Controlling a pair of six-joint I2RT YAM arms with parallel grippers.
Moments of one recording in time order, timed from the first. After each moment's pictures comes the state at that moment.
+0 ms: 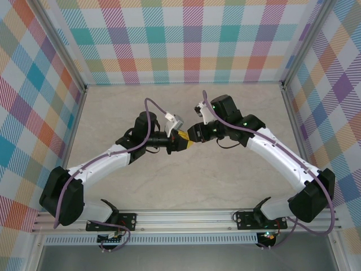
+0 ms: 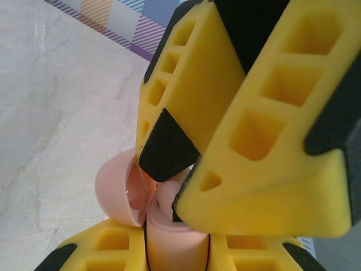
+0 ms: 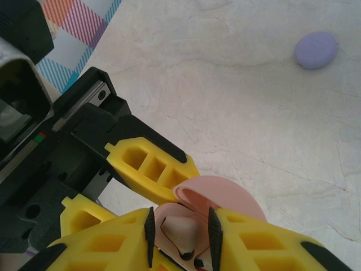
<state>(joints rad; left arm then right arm) -0.61 1.36 0.90 0.07 0.76 -0.14 0.66 1.37 1.32 -0.72 -0.42 0.31</state>
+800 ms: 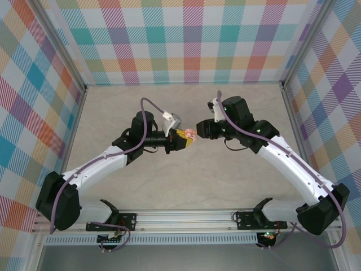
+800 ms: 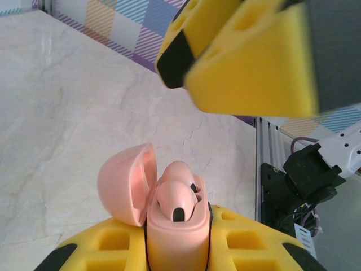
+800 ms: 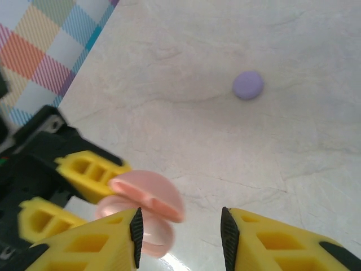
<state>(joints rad) -0.61 1.30 0.90 0.04 0.74 -0.13 0.62 1.24 1.27 -0.70 -0.23 0.38</state>
